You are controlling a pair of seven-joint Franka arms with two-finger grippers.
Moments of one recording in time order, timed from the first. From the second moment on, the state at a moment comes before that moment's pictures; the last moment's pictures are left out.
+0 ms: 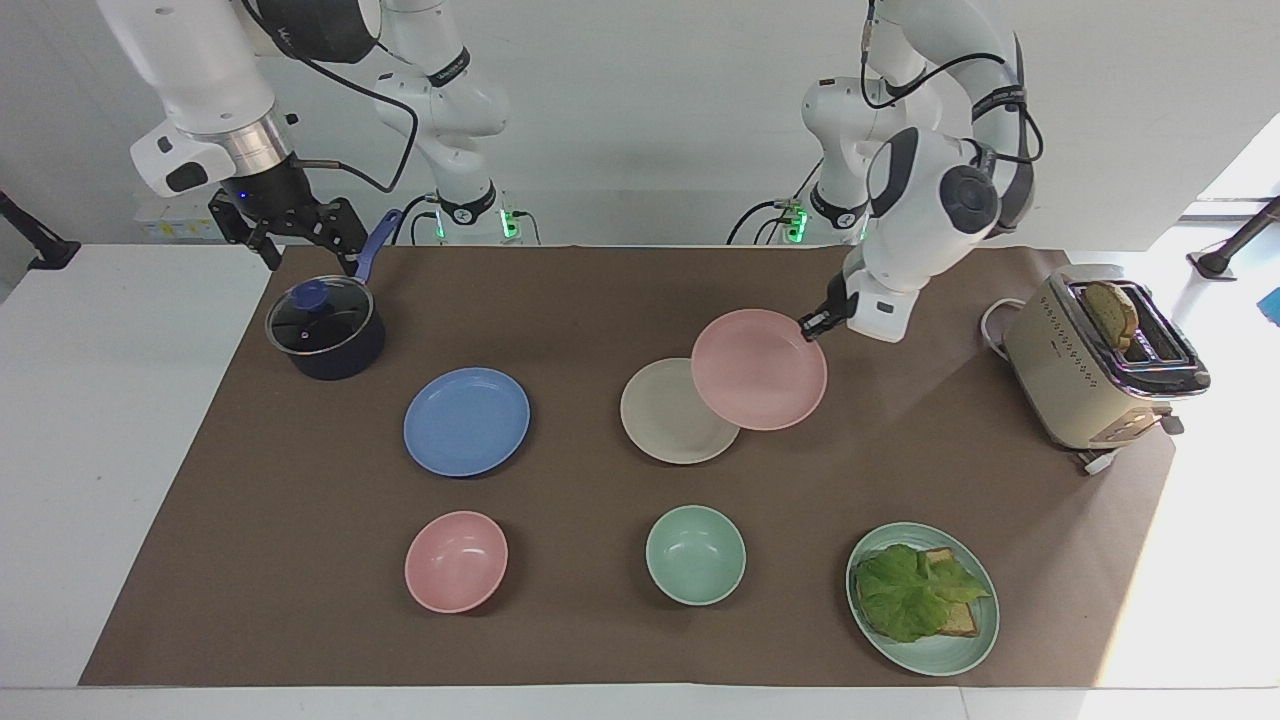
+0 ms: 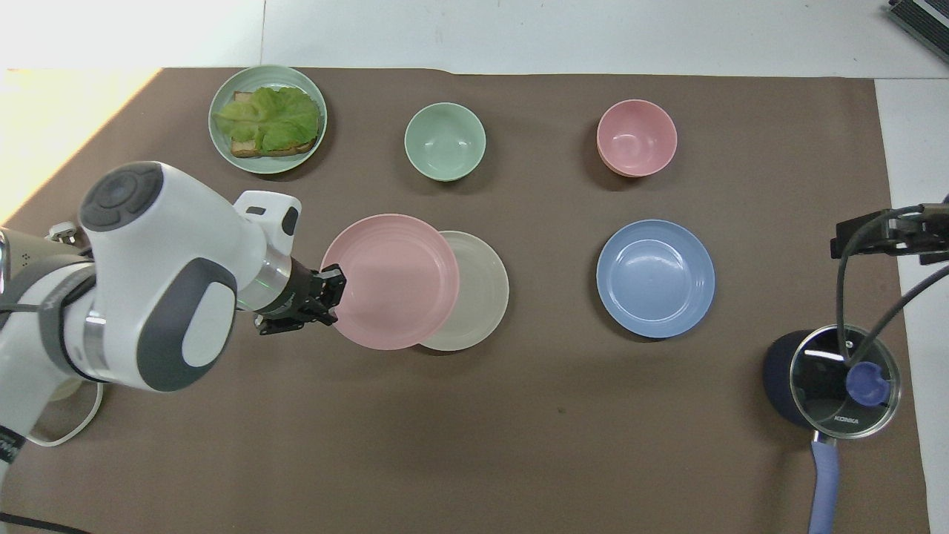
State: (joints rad) left arm -0.29 0.06 -0.10 -1.98 -0.28 1.92 -0.76; right arm -0.13 -0.02 0.09 -1.58 -0.03 1.55 0.06
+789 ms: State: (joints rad) left arm -0.39 0.21 -0.10 -2.04 -0.28 2.24 -0.78; right arm -0.14 -0.02 0.09 -1.58 -0.03 1.55 0.06
